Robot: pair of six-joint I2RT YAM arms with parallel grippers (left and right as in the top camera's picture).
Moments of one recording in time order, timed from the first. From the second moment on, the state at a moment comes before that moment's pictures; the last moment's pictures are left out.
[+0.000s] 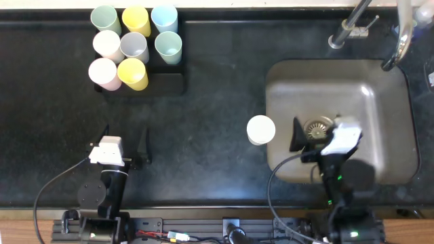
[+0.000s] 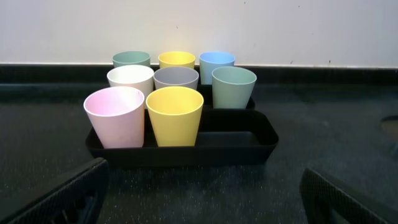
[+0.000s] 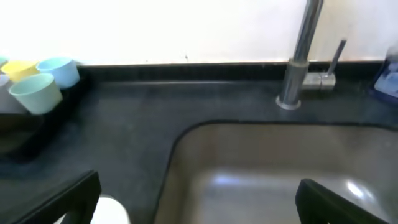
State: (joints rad) left arm -0.04 0.02 0.01 -0.07 0.07 -0.04; right arm 0.09 0.38 0.47 -0.34 -0.03 0.10
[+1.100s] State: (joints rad) left arm -0.04 0.02 0.01 -0.07 0.07 -0.04; right arm 0.18 1.60 1.32 -1.32 -0.18 0.11
